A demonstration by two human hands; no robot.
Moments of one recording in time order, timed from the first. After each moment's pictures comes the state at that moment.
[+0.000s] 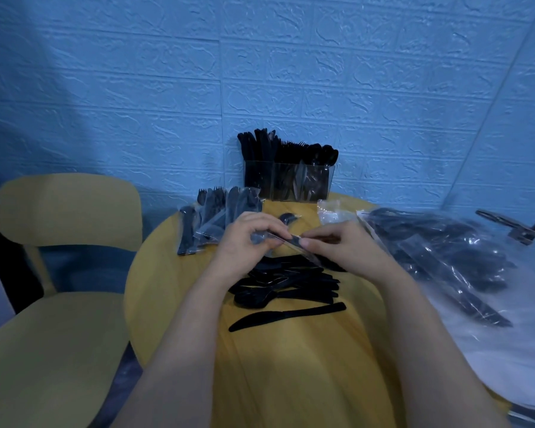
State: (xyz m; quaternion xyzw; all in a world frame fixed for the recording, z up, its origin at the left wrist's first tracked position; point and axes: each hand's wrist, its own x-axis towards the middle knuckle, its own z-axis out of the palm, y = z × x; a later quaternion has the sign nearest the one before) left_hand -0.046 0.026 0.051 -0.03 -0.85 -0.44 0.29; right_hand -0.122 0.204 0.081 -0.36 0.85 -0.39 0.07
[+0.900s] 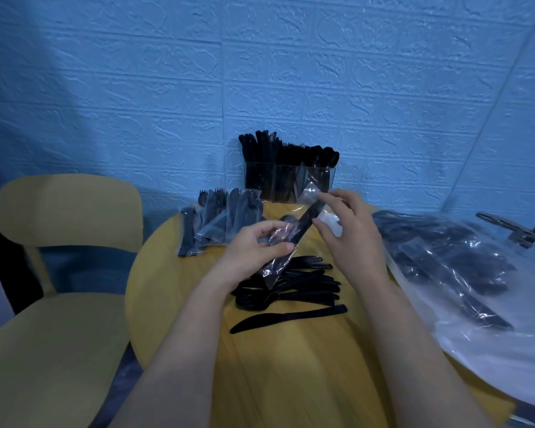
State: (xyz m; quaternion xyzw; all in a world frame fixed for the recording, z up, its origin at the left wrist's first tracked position) left_hand -0.042 0.034 0.055 0.04 -0.79 -0.60 0.13; right_hand -0.134 0.190 0.059 -0.35 0.80 -0.35 -0.33
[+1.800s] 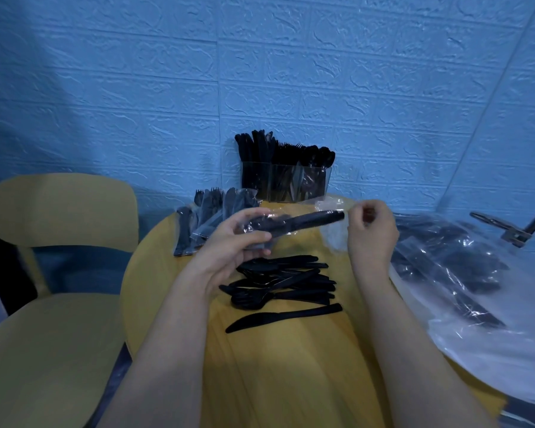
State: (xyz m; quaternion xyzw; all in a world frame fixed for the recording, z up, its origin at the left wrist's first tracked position) left_hand -0.035 0.021 0.066 0.07 -0.62 -0.78 0.11; right_hand -0.146 0.193 0.060 -0.09 0.75 -0.59 -0.28
